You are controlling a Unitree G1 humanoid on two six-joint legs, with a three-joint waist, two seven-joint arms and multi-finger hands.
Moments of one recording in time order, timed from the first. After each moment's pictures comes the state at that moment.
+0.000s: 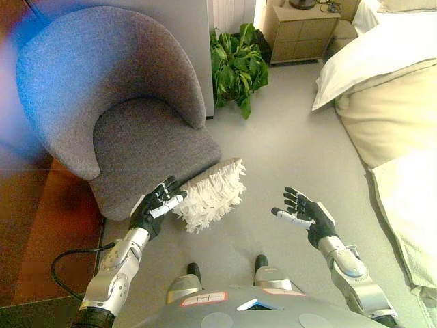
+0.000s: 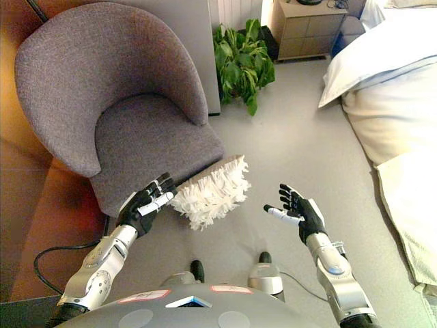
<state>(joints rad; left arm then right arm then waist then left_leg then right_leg) 0.33 0.43 -0.13 0.07 -0.63 0.05 -0.10 0.41 -0.47 0.15 0.05 0.28 0.04 0.01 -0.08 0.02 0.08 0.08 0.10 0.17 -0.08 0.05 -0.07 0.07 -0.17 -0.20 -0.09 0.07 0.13</state>
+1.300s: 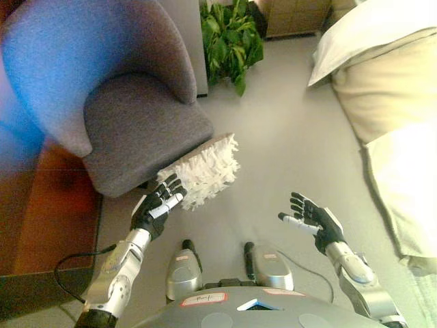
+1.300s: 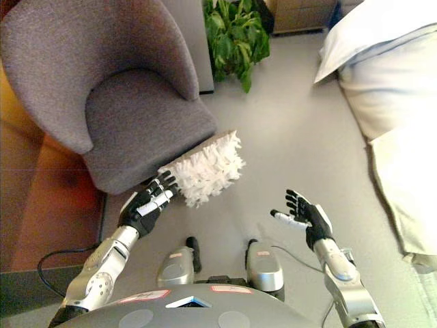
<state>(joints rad) 0.38 0.36 -0.12 0.08 -0.70 0.01 -0.16 0.46 -0.55 0.11 0.08 0.31 0.01 0.03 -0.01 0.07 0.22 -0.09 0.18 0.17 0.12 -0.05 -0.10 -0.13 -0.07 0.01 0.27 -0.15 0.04</state>
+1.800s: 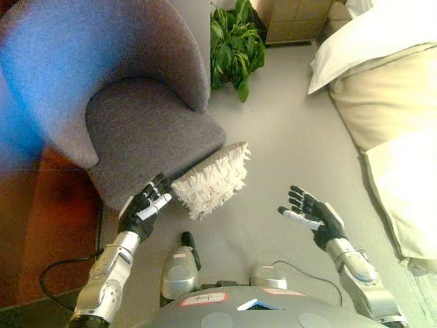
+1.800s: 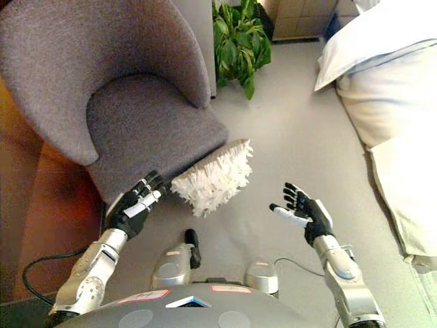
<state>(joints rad) 0.33 0.47 -0.05 0.09 -0.71 -0.03 -0.16 0.44 -0.45 0.11 -0.01 0.35 0.02 0.06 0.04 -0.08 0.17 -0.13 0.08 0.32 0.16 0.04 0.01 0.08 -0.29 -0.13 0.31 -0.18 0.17</state>
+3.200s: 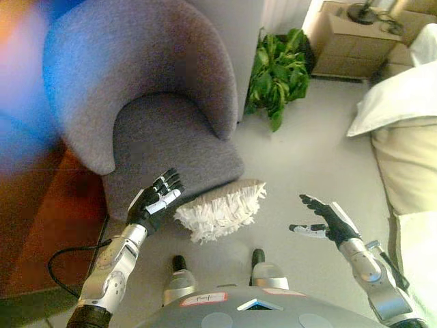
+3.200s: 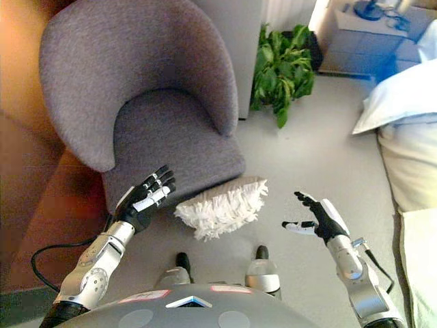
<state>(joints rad) 0.31 0.48 -0.13 0.07 -0.72 0.00 -0.19 0.41 -0.68 0.12 0.05 -0.32 0.03 0.01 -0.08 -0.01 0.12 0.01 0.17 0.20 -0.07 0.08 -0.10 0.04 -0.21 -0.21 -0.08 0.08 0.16</state>
